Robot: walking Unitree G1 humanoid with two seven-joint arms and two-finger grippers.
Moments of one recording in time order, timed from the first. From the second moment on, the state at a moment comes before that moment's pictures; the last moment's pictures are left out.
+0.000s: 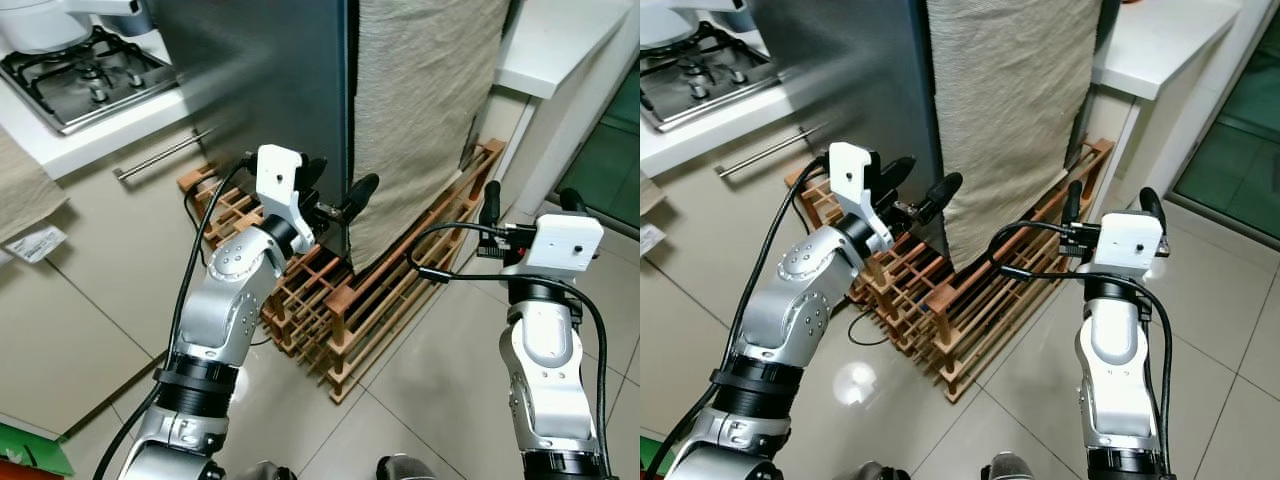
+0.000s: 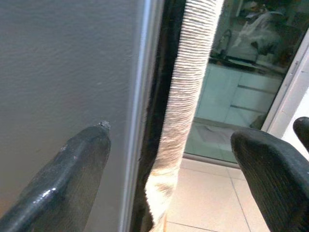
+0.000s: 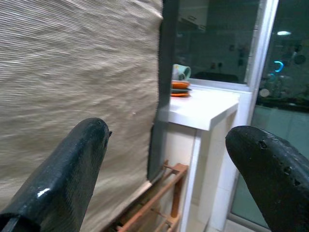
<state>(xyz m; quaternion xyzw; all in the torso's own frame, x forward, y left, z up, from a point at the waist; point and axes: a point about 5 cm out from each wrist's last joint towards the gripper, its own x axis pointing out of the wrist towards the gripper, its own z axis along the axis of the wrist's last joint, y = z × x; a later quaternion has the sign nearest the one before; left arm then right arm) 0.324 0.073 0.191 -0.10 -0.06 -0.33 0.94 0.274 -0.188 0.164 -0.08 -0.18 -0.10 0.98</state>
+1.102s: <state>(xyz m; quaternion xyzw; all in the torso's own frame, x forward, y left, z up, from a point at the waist) 0.350 0.041 0.194 -0.14 -0.04 -0.33 0.93 0.276 -0.187 0.159 -0.08 -0.17 -0.09 0.98</state>
